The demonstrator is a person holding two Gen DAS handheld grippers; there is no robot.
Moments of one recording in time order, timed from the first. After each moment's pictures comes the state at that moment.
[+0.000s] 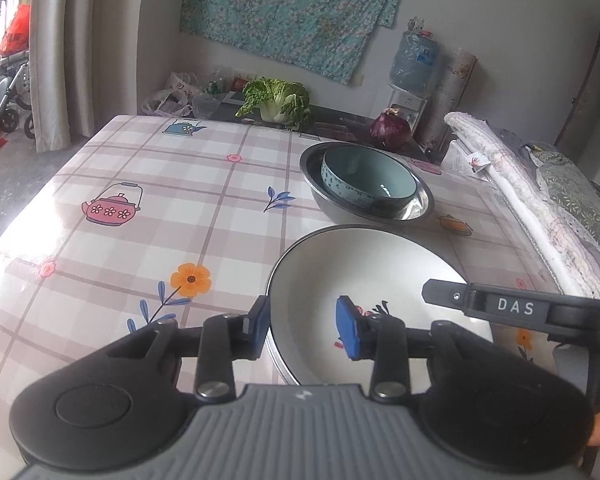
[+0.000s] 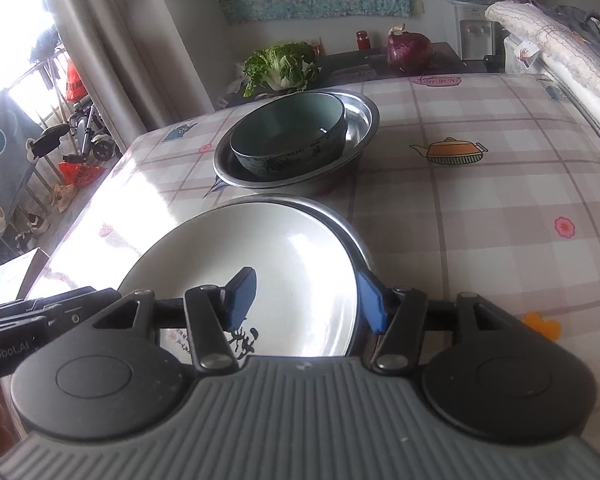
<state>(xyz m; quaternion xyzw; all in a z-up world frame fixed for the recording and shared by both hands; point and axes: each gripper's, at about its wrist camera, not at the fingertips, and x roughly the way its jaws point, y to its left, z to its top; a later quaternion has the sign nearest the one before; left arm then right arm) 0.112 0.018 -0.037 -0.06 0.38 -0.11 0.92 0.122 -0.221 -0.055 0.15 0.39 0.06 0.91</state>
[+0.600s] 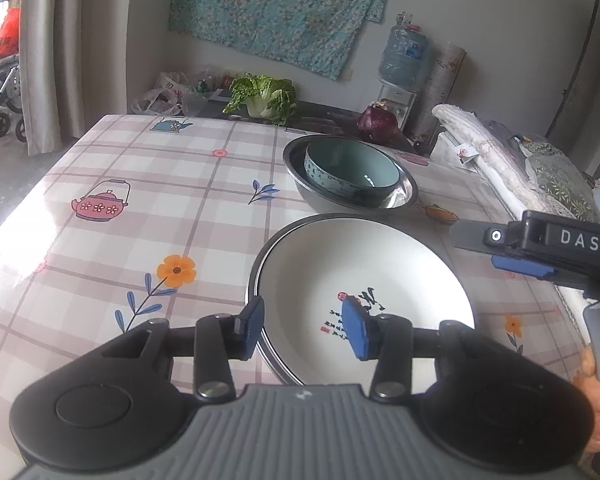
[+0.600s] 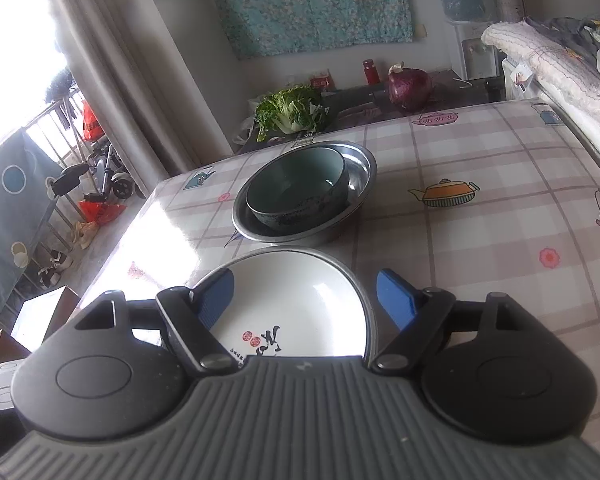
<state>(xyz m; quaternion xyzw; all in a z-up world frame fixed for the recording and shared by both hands) 0.103 0.008 -0.038 -0.05 0.38 -0.12 0.92 0.101 -0.246 -0.019 0.19 0.34 0.08 0.92</state>
